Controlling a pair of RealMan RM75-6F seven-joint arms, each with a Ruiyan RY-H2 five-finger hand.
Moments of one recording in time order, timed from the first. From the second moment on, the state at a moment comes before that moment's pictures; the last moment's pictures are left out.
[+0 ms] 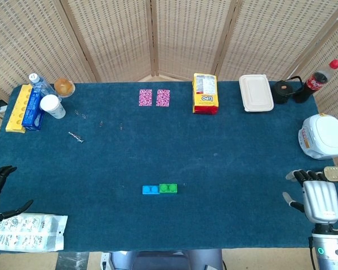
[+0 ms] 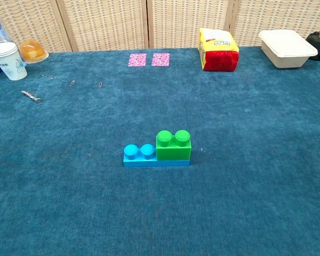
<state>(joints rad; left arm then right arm) -0.02 -1.00 -0.03 -1.90 1.44 1.48 0.14 0.09 -1.15 0.10 -1.76 -1.48 1.54 -0.27</state>
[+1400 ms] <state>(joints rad) -0.67 -1.52 -0.16 -1.92 0.88 1.04 1.00 0.03 -1.10 0.09 -1.72 -1.53 1.61 -0.16</state>
